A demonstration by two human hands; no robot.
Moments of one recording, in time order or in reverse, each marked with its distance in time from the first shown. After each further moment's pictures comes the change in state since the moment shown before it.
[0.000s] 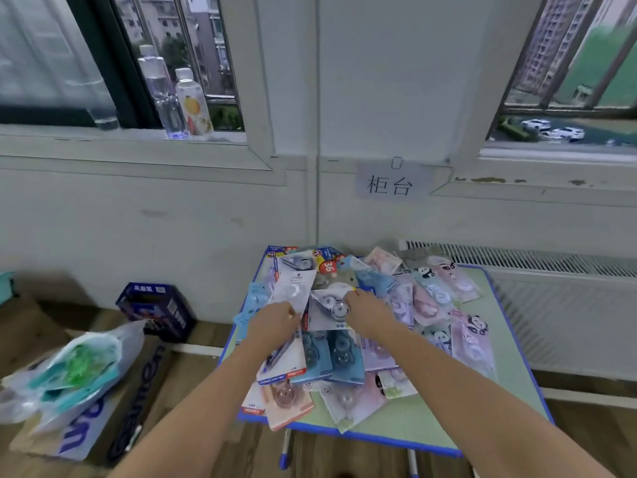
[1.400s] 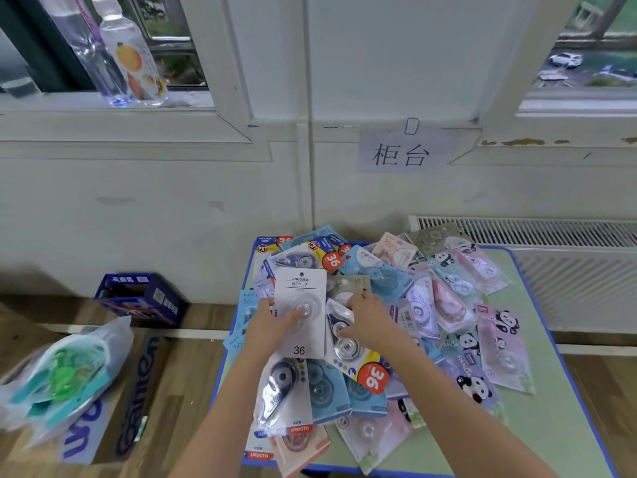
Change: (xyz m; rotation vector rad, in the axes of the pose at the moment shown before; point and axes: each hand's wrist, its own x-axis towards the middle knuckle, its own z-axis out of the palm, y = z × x) left_hand 0.098 -0.031 0.023 -0.616 -0.050 -0.289; right_hand 0.060 -0.008 0.007 0.231 -0.130 0.143
